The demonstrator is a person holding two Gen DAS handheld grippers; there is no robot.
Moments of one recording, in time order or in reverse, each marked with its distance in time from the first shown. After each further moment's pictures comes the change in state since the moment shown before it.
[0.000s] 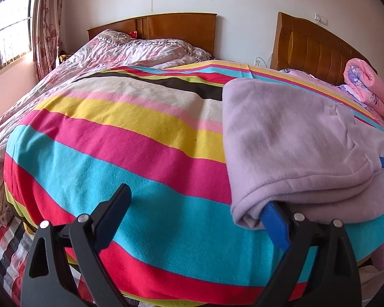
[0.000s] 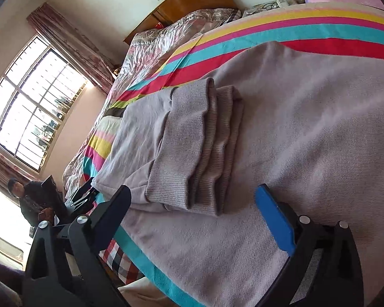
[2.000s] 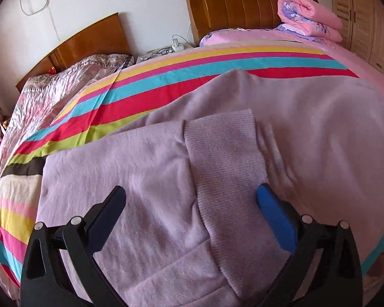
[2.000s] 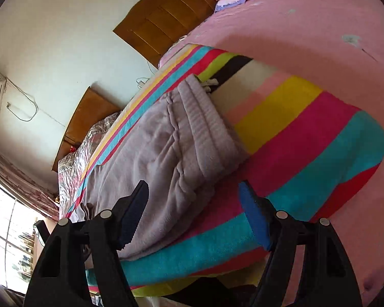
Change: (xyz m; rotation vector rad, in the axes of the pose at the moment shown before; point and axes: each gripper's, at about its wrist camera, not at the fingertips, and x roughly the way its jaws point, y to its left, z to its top) left arm 0.046 -0.248 0.046 0.379 0.138 -0.163; right arm -0.239 -0.182 -0.144 0.590 -0.545 -0.322
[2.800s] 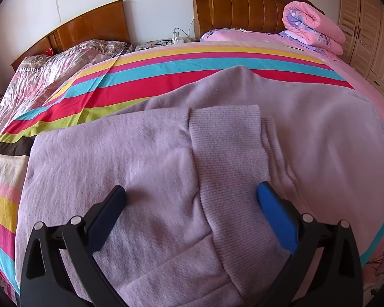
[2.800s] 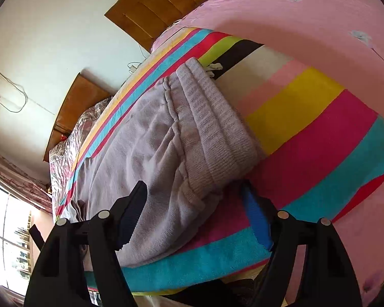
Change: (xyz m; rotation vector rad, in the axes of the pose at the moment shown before) left arm 0.002 0.012 -0.006 -0.049 -0.003 -0.052; right arm 0.031 0.026 0.017 -0.086 0.099 -0.119
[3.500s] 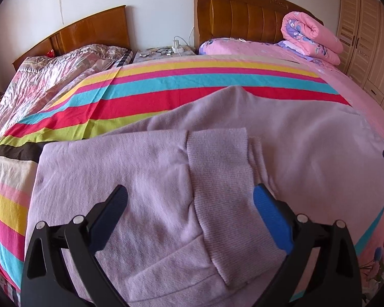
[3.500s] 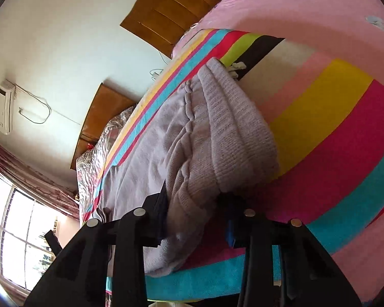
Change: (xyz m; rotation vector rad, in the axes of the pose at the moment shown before) left arm -0.035 -0.001 0.010 -0.020 -0.069 -0.021; right arm 0.002 -0.011 -0.001 0.093 -0.102 0.203
